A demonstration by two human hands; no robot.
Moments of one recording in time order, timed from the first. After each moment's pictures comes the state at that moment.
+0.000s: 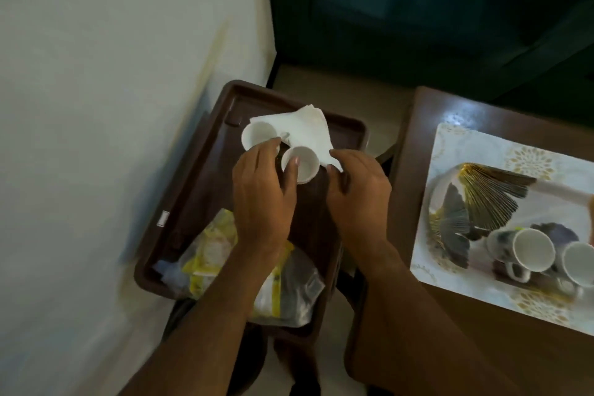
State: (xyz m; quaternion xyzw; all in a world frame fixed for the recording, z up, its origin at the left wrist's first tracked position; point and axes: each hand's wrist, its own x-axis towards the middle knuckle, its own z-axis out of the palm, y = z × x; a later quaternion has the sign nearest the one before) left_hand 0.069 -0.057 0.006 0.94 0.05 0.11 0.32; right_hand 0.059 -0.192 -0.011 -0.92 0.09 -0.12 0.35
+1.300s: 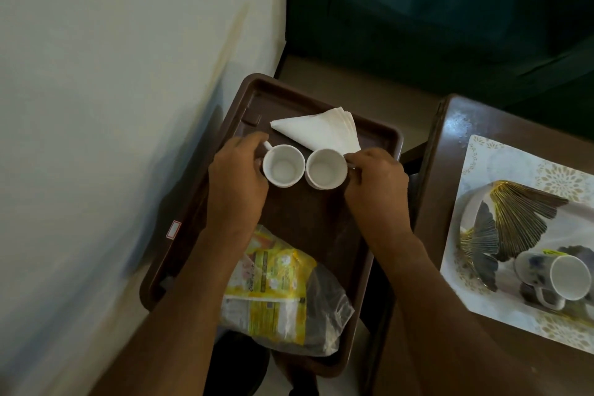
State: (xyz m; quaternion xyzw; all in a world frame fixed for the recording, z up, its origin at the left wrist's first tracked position) left_hand 0.119 0.030 -0.014 0.94 0.05 0.01 0.33; right_hand 0.103 -0.166 -0.008 -0.96 0.09 0.03 0.28
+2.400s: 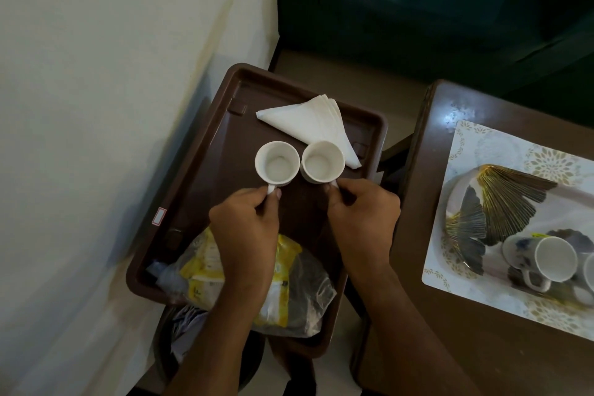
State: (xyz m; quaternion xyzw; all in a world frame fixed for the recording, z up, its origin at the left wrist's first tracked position) left_hand 0.045 -0.021 -0.001 0.91 0.15 0.05 0.39; right_hand 0.050 -0.166 -0.011 -0.90 0.19 -0.06 0.38
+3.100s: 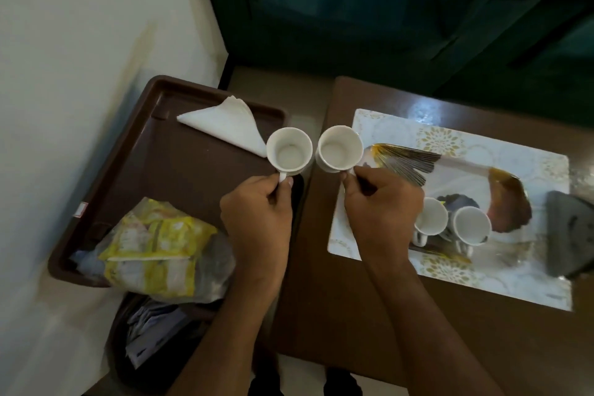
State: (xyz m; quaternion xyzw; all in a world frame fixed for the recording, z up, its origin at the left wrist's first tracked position) left_hand -0.002 -0.181 0.051 0.91 0.08 0.08 0.40; right_hand -0.011 -0.331 0.045 -0.89 0.21 -0.16 0.36
